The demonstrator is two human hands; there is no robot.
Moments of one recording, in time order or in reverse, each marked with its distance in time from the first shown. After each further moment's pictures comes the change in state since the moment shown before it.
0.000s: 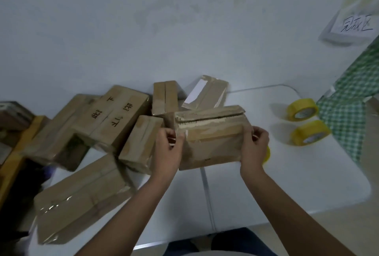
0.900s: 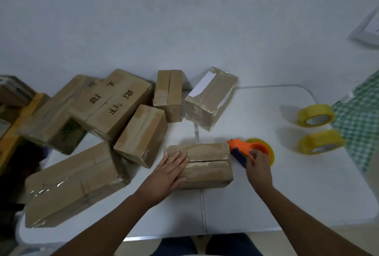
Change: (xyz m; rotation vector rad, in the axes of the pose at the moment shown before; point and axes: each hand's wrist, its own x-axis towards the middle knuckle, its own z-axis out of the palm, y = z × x) left_hand 0.005 -0.137 -0.008 0.994 -0.545 0.674; right_hand 0.067 0.107 -0.042 -0.812 -0.364 -0.166
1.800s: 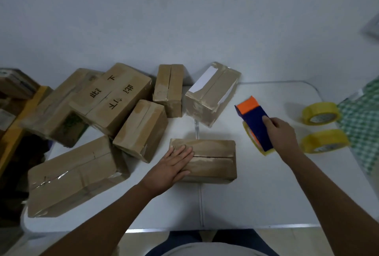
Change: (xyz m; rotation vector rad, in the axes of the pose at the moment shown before) left_hand 0.018 0.004 0.003 -0.089 0.023 0.029; right_hand 0.057 -0.069 -0.093 0.039 -0.076 -0.058
